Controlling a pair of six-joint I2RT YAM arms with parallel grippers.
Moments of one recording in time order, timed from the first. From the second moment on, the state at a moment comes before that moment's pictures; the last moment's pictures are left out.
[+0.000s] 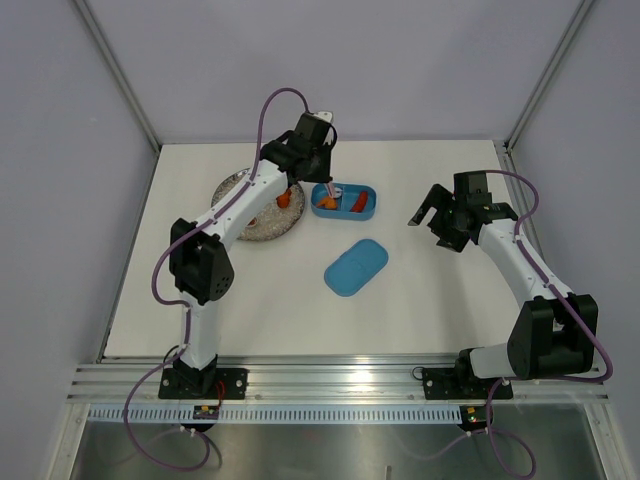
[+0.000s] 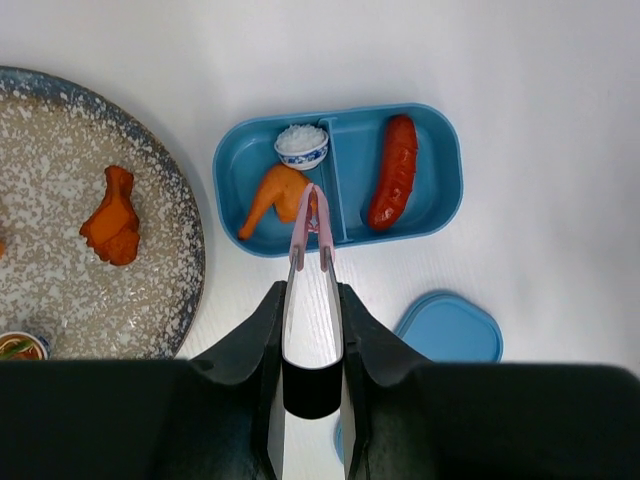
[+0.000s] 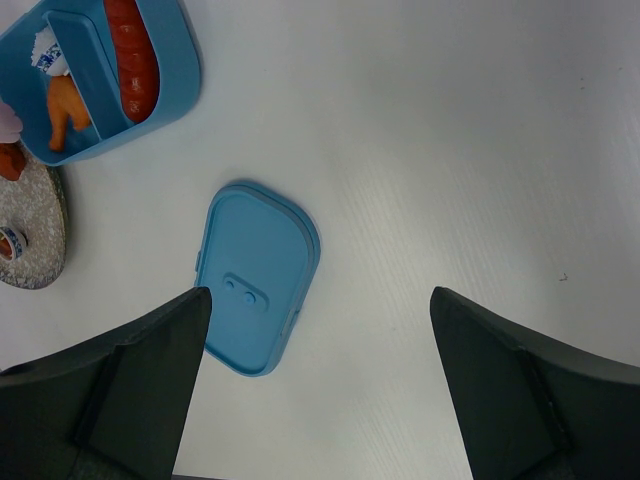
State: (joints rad) left arm -0.58 2.04 2.02 -0.74 -0.13 -0.35; right arm 0.11 1.38 1.08 -0.62 -0.10 0.68
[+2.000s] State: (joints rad) left arm -0.55 2.13 1.98 -0.55 -0.15 -0.31; right arm 0.11 1.42 1.08 -0.61 -0.10 0.68
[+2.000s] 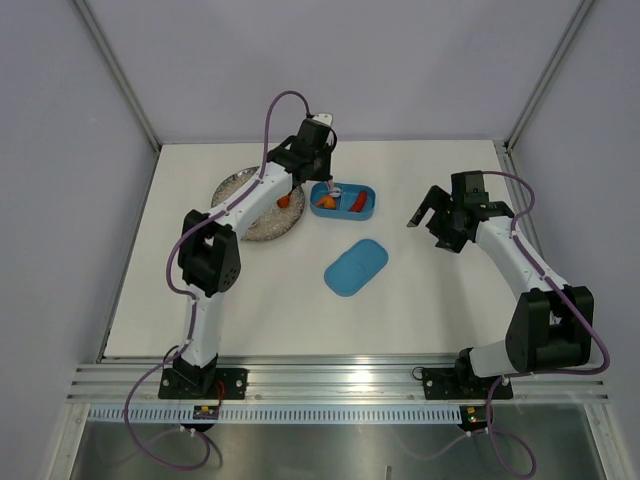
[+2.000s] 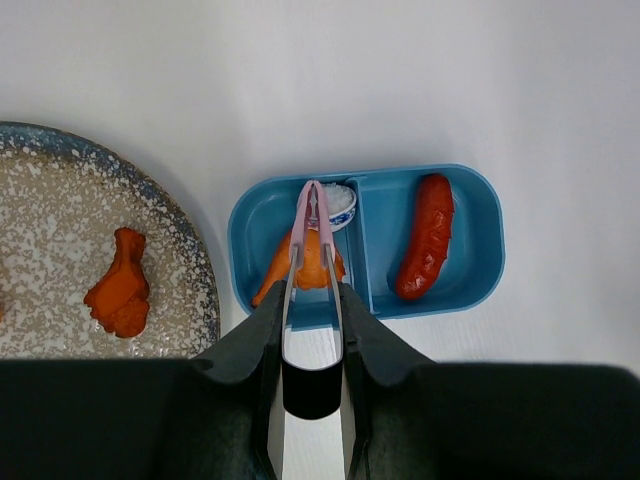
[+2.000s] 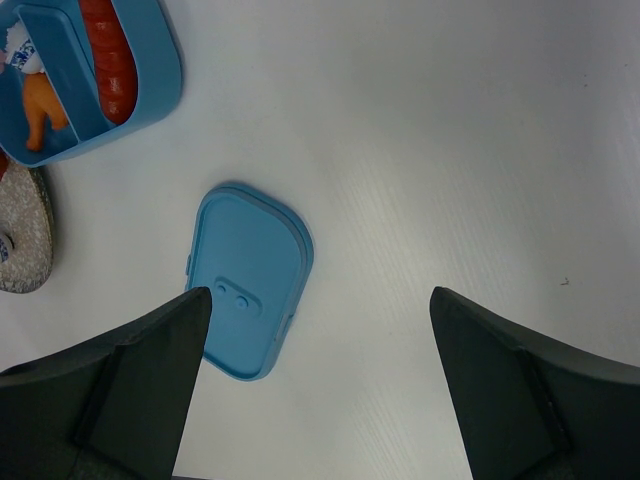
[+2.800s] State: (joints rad) left arm -0.54 2.10 1.97 -0.60 -0.04 -0.29; right arm 0.11 1.42 1.08 -0.61 -0.10 0.69
